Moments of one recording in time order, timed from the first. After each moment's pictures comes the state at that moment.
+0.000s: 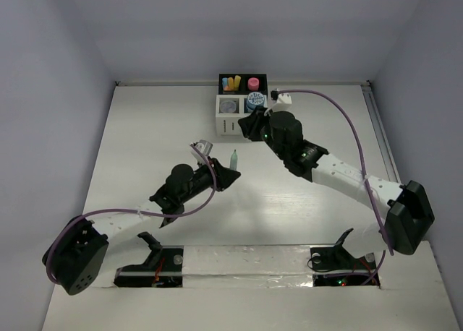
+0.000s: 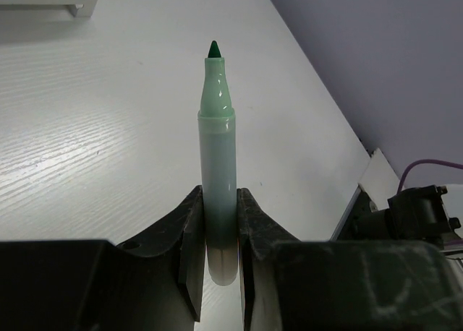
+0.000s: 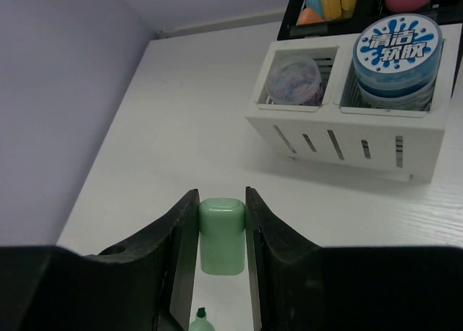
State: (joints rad) left arm -0.72 1.08 0.34 0.62 0.18 -0.65; right arm 0.79 1.41 1.11 0.12 0.33 0.56
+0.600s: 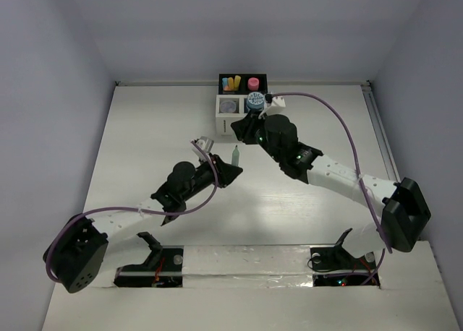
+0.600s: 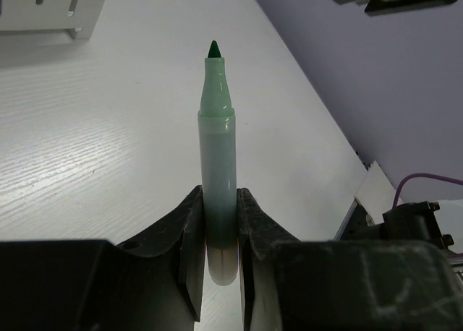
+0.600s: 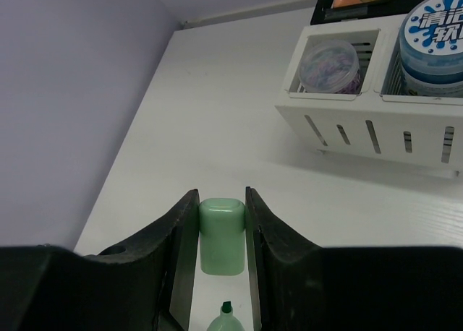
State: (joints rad) left arm -0.74 1.10 0.38 0.62 0.15 -0.65; right arm 0.82 1.44 1.10 0.19 0.29 0.61
